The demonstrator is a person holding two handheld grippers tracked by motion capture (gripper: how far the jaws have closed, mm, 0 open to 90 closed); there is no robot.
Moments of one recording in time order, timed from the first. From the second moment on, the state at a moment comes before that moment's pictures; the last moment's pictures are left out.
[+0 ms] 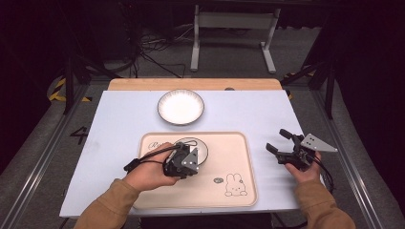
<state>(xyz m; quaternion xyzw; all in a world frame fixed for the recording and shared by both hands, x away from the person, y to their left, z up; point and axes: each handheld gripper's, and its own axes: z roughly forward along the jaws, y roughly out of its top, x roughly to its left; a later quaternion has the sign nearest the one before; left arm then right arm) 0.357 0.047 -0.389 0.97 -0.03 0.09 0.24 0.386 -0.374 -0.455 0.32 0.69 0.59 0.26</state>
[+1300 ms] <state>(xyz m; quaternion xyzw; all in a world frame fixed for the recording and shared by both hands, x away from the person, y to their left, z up) 0.355 0.046 -0.402 0.97 -0.01 0.03 0.23 0.386 -0.374 -0.454 0.32 0.70 0.59 0.26</state>
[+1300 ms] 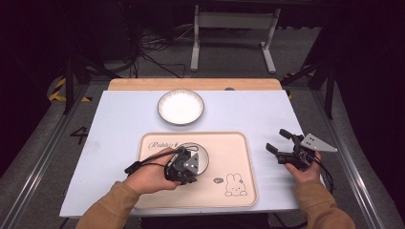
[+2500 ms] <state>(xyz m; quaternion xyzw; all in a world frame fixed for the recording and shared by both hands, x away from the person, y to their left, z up) 0.359 0.112 -0.381 0.90 0.12 0.08 0.42 0.386 -0.374 -0.454 0.32 0.70 0.59 0.26</state>
